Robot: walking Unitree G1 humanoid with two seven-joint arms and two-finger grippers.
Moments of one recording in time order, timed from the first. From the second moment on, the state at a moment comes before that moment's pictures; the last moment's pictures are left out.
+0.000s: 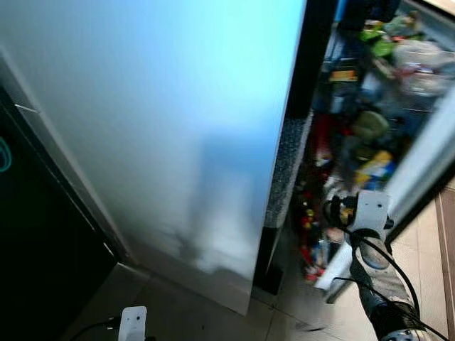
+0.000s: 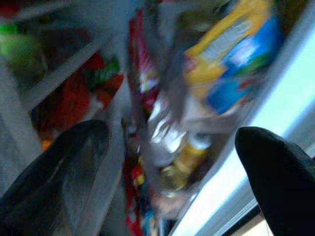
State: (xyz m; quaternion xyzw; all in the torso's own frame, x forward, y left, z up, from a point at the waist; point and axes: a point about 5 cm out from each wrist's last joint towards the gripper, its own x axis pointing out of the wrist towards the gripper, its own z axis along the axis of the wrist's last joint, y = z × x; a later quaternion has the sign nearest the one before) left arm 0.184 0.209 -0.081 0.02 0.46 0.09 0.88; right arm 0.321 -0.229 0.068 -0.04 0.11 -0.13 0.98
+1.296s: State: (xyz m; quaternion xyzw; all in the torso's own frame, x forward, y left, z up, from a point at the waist) left arm 0.177 0.206 -0.085 0.01 0.47 0.08 0.88; right arm 0.173 -0.211 -0.085 -0.01 0.49 -0.02 0.87
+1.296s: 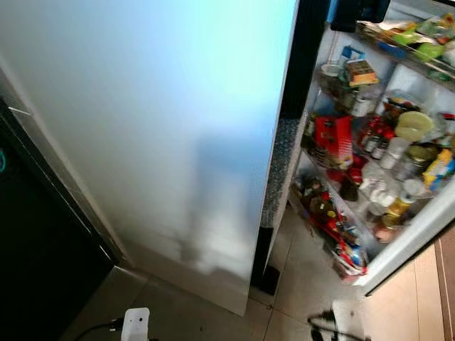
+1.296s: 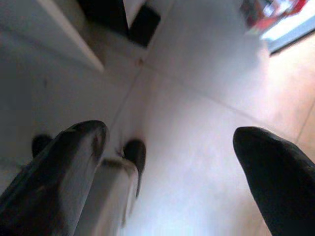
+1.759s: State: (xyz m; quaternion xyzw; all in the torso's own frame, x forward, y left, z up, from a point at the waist) left arm 0.146 0.220 -0.095 0.02 0.51 0.08 0.86; right arm 0.170 -0.204 -0.087 -0.01 0.49 0.01 0.87
